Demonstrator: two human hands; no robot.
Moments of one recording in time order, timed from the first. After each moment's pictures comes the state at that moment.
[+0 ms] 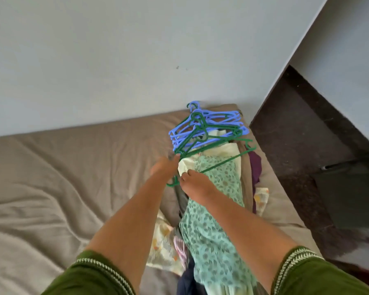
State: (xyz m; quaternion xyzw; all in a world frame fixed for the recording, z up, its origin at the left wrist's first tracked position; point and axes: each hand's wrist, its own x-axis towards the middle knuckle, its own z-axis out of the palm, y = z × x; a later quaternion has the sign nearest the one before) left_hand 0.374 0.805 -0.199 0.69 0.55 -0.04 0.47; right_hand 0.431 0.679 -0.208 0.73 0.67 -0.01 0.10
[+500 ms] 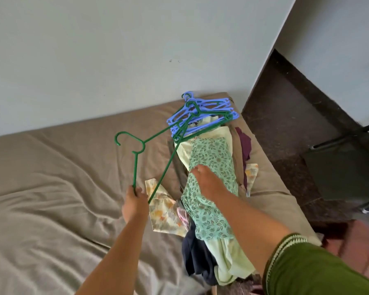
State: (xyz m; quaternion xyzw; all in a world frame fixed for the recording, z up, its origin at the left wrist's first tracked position) left_hand 0.185 0.705 -0.183 0.64 0.65 0.12 0.40; right_hand 0.382 0.585 -0.195 0.84 0.53 -0.12 -0.07
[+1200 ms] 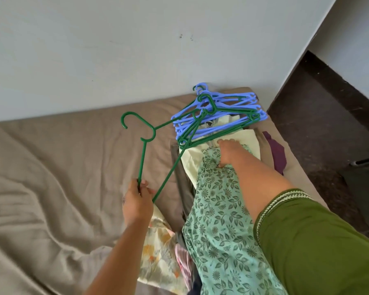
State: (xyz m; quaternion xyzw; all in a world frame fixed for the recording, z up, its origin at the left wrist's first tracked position) left_hand 0.283 0.768 -0.317 0.64 0.61 0.21 0.41; right_hand 0.597 0.723 -0.340 0.88 0.39 -0.22 0.14
